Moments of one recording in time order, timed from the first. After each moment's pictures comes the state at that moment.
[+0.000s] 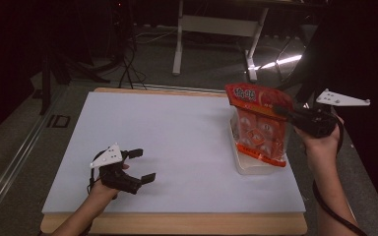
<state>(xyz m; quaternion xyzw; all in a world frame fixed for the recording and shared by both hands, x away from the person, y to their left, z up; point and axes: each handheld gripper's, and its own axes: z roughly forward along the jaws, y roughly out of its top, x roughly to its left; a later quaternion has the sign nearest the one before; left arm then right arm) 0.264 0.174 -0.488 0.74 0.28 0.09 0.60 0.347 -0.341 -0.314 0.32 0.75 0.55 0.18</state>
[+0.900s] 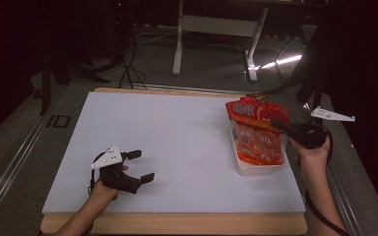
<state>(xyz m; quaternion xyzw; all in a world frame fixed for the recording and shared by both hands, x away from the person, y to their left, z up) 0.269 0.176 -0.503 0.74 0.29 0.09 0.60 0.360 -0.367 -0.382 0.38 0.72 0.57 0.13</state>
